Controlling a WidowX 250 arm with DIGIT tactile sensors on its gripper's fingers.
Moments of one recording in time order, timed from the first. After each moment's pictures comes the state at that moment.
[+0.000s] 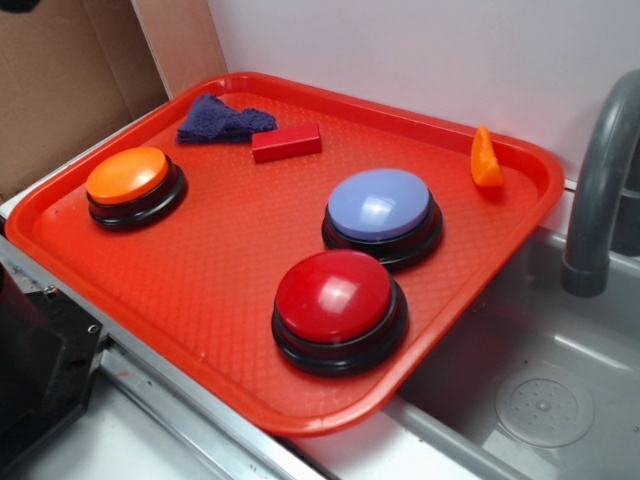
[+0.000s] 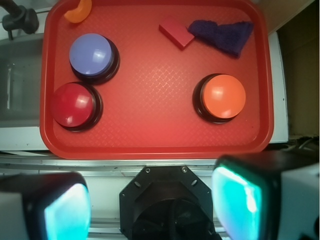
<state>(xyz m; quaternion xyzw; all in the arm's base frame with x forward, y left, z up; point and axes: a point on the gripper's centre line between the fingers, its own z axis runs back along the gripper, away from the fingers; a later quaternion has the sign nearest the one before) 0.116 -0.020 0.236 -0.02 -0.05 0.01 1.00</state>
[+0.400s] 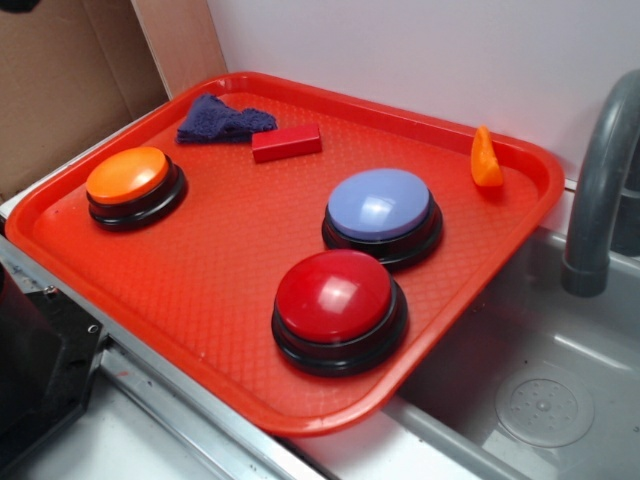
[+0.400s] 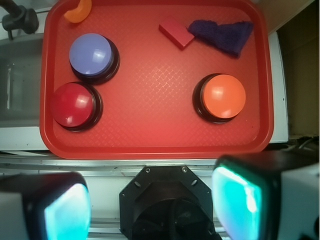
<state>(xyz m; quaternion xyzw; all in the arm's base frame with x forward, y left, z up) 0.115 -0.020 0.232 -0.02 -0.04 0.01 1.00</state>
